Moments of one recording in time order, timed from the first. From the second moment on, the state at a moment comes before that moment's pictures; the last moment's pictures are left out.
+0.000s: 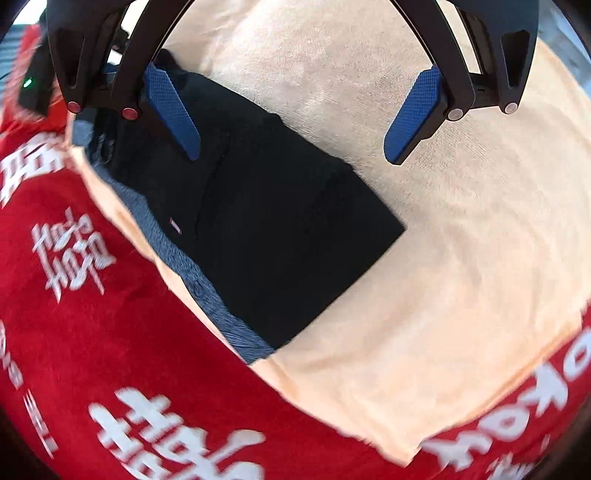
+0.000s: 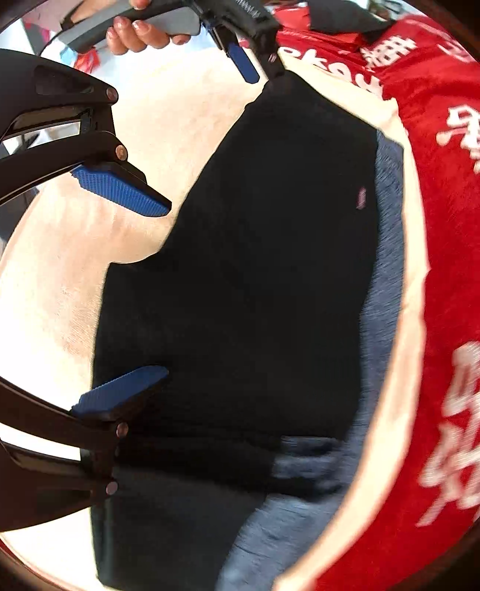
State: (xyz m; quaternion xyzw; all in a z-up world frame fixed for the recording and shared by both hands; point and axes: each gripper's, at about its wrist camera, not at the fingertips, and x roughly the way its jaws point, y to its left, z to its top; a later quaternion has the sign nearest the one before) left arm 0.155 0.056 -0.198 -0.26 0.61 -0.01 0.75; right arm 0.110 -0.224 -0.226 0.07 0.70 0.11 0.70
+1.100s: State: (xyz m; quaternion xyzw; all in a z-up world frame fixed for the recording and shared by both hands) left arm 0.189 -0.011 -0.210 -0.18 0.61 0.02 0.77; right arm 0.121 -0.246 -0.203 0.13 0.69 0.12 0.70
